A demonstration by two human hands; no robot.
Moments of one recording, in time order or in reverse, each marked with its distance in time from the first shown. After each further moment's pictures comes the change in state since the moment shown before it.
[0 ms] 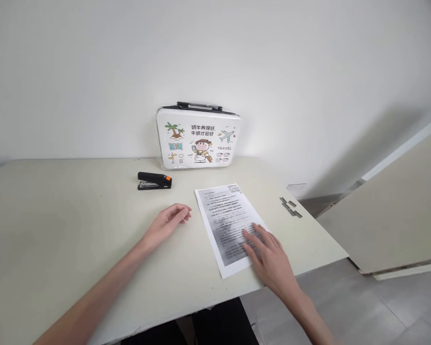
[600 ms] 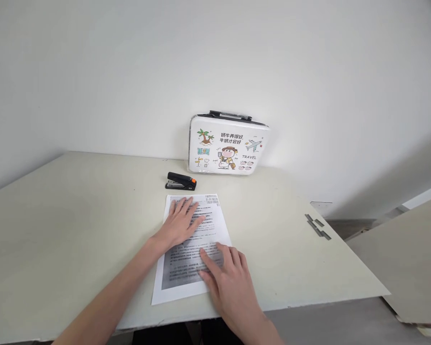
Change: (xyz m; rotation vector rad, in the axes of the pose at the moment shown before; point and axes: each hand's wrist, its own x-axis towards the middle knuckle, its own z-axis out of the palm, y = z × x) left_hand -0.004 -0.039 -0.039 0.702 0.084 0.140; right_hand 0.009 -0.158 0.025 0.096 -0.042 -0.258
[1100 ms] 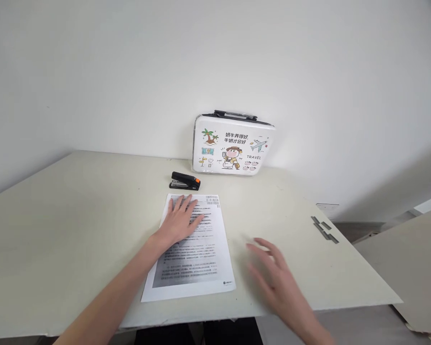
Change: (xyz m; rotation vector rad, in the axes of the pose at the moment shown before) left_hand 0.002 -0.010 -0.004 0.531 -0.062 -0.033; right_hand -0.031 0.089 -0.045 0.331 -0.108 0.244
